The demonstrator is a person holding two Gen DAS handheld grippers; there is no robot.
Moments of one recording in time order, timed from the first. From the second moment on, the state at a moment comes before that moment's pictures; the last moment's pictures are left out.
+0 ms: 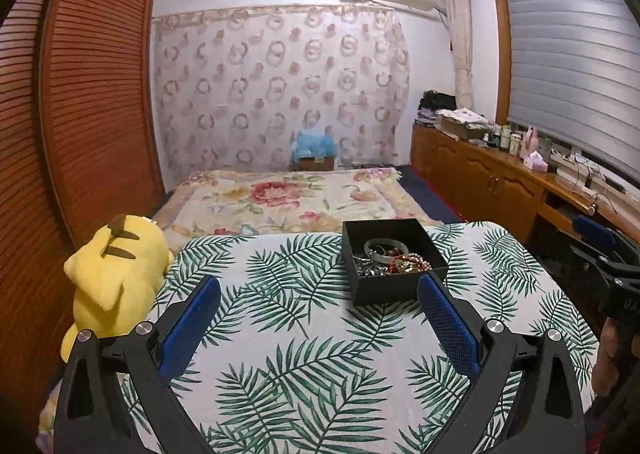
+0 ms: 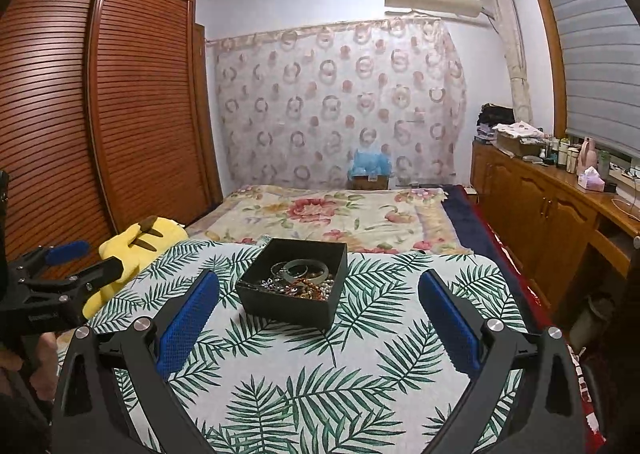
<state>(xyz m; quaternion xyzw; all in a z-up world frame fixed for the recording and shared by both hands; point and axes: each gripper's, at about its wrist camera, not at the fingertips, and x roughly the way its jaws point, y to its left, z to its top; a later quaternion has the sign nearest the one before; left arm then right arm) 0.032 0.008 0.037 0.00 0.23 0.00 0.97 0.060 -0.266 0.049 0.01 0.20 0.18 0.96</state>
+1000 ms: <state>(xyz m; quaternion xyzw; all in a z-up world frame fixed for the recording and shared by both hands) 0.029 0.003 0.032 0.00 0.24 0.00 0.97 0.061 -0.266 0.046 0.01 0.20 0.17 0.96</state>
